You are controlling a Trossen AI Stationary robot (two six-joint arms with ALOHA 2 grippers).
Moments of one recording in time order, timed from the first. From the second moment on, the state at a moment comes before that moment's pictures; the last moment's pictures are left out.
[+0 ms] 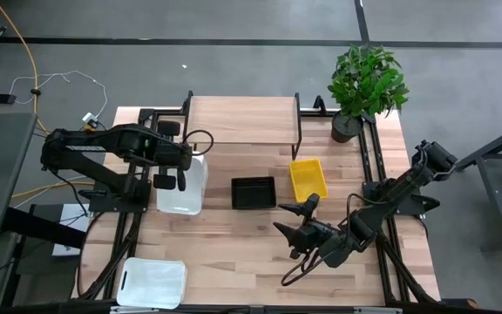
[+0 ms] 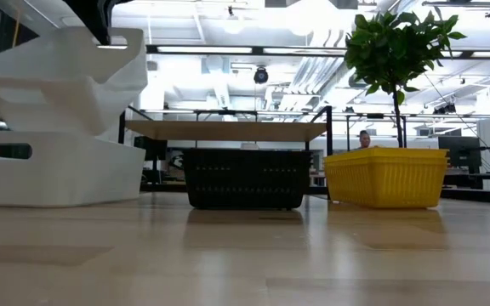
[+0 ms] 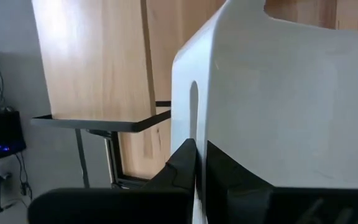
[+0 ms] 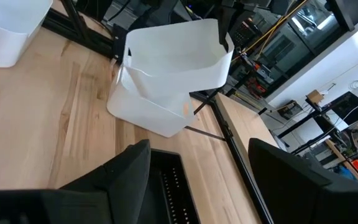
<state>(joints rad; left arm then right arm) 0.05 1.26 1.44 -1.57 -0.46 0.09 0.69 1.52 1.05 0.00 1.08 -0.23</state>
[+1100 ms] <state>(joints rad) 0.09 1.25 1.28 -1.49 -0.13 0.08 0.69 1.52 1.05 0.00 1.08 -0.23</state>
